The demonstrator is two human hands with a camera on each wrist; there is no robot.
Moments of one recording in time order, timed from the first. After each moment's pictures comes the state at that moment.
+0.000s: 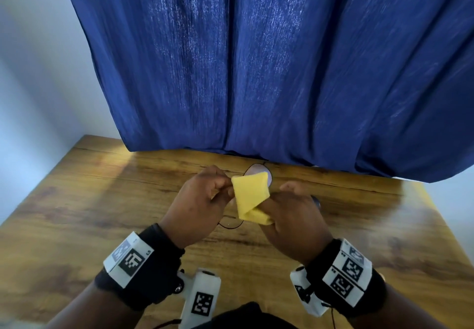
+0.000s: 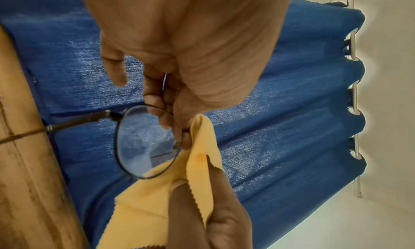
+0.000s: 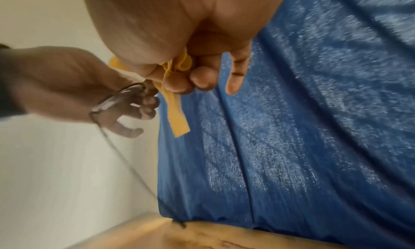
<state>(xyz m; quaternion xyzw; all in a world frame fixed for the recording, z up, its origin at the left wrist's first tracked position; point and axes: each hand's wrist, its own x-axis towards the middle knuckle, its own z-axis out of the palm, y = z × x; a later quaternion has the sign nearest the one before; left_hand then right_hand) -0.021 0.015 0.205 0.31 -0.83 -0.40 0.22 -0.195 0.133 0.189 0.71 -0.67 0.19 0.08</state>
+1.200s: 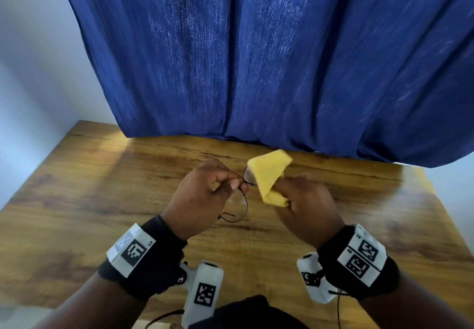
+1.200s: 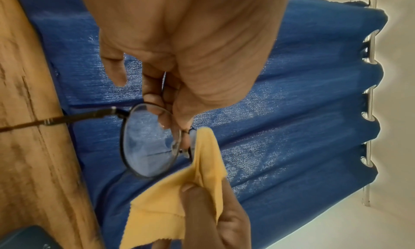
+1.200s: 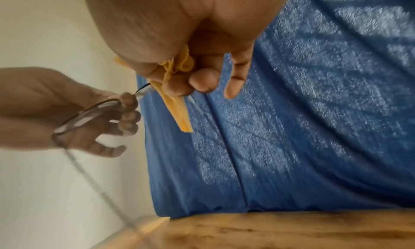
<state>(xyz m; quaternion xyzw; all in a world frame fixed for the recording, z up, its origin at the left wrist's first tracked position) -0.017 0.014 0.190 0.31 -0.80 -0.46 0.21 -0.208 0.136 0.181 0.69 -0.68 0.25 0.03</state>
